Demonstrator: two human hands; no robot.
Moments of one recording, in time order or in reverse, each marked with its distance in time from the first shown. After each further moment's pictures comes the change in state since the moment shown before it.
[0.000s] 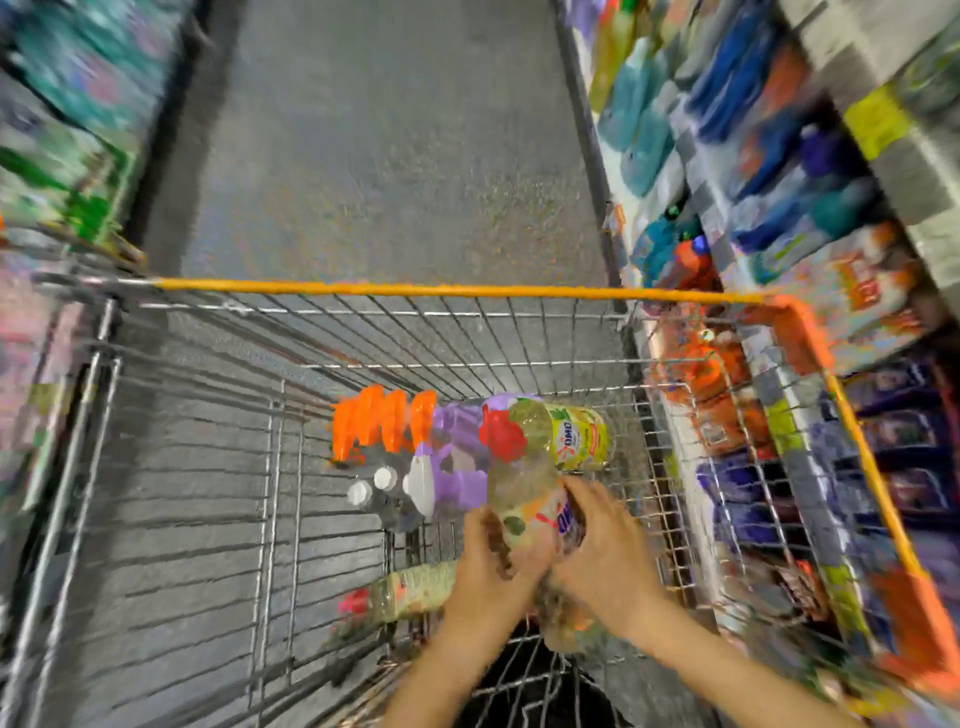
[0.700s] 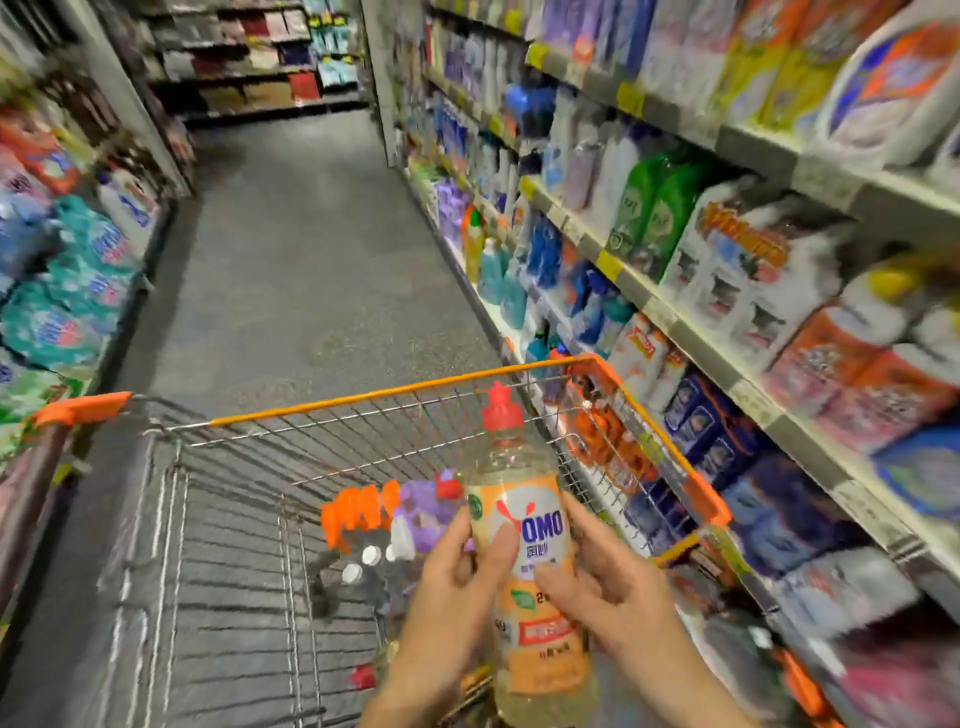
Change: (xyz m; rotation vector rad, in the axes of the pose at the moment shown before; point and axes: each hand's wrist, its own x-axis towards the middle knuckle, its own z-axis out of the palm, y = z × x) left_hand -0.194 0.081 -0.029 -0.221 -0.332 0.426; right_hand -0.227 -0.115 -0.071 1.002 0.205 -0.095
